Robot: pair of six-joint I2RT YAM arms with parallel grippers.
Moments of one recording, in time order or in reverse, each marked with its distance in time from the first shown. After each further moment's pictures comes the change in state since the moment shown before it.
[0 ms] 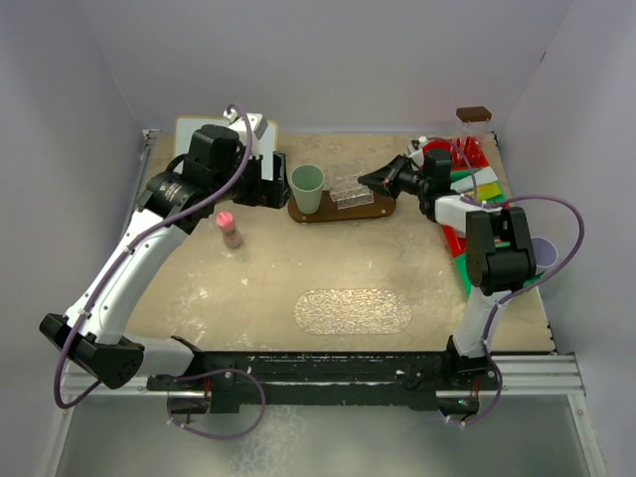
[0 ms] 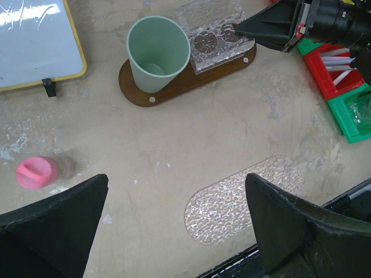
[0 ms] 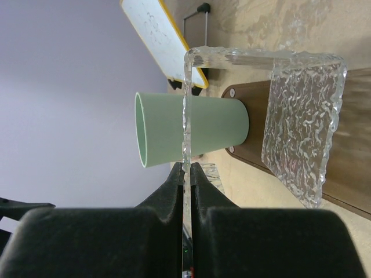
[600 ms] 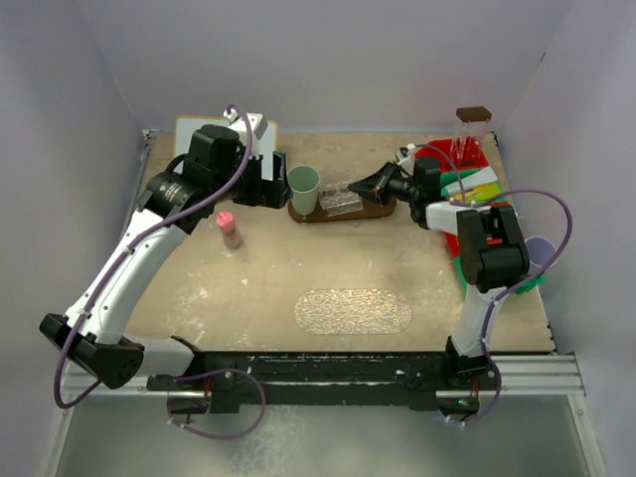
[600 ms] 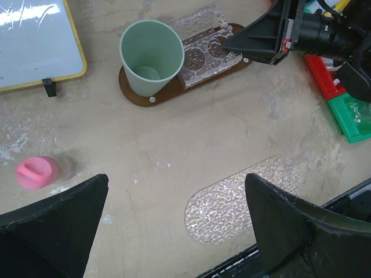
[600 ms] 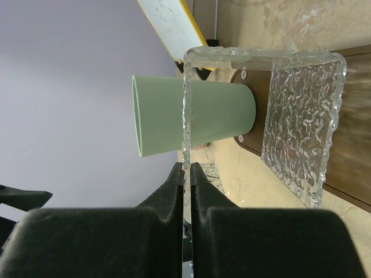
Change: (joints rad) left arm 0.000 0.000 0.000 0.000 0.000 0.001; right arm 0.047 0.034 -0.056 0.128 -0.023 0.068
